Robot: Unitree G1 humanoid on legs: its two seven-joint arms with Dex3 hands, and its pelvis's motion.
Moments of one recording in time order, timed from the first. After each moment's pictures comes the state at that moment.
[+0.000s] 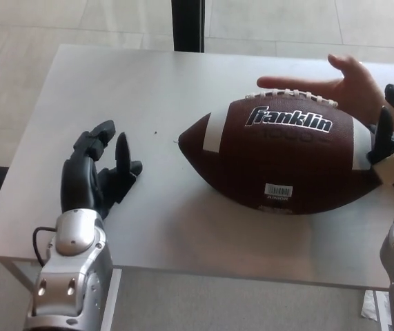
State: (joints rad) left_arm -0.24 0.00 0.06 0.21 -0.11 0.28 0.17; right_arm -0.22 -0.02 -0.14 0.04 -0.09 0.14 -0.33
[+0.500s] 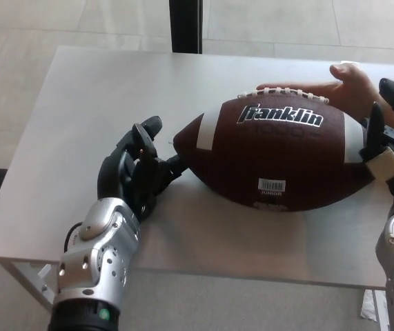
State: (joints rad) left_arm -0.39 -0.11 0.19 0.43 -0.32 0.28 -0.04; right_arm -0.23 -0.02 -0.12 0.05 -0.08 0.15 -0.31
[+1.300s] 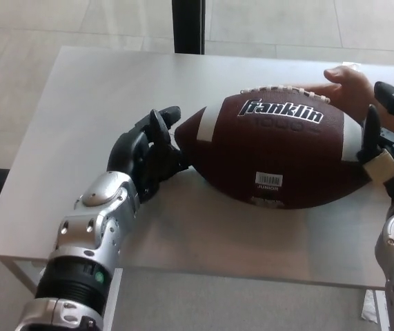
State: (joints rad) left_arm -0.56 0.04 -0.01 0.65 -0.25 0.26 -0.12; right_arm -0.23 -0.03 -0.11 0.08 -0.08 0.14 -0.30
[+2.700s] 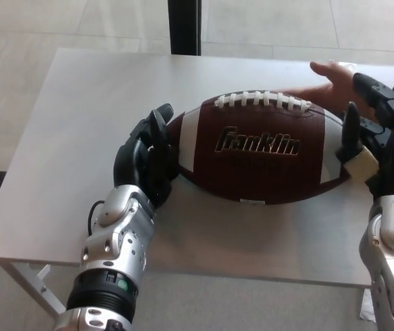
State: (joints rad) left_arm -0.55 -0.14 0.25 0.77 -0.33 0.08 -0.07; right_arm -0.23 -0.01 -0.04 0.09 -0.07 0.06 -0.29
